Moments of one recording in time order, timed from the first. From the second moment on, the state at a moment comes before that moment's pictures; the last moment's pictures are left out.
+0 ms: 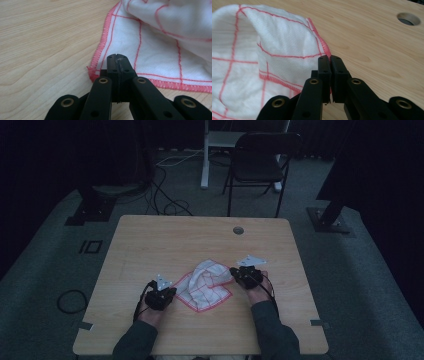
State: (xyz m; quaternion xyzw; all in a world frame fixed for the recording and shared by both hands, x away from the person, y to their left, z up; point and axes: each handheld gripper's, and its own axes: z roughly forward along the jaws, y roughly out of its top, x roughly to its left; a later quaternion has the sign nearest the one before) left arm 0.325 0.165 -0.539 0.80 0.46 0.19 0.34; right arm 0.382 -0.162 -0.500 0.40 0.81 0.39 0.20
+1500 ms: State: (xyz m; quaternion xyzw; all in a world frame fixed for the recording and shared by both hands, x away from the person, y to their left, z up) left arm 0.293 0.125 -0.509 0.81 0.40 0.18 0.40; right arm 0.387 -0.214 -0.507 0.45 0.79 0.37 0.21
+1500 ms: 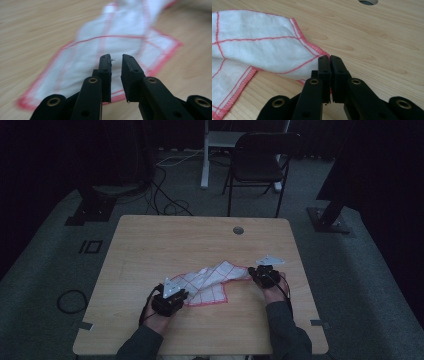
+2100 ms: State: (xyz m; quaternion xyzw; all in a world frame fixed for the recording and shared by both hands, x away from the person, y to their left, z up) left arm 0.309 0.060 -0.538 0.85 0.36 0.14 0.36; right arm 0.391 -0.213 -0.502 0.45 0.78 0.37 0.22
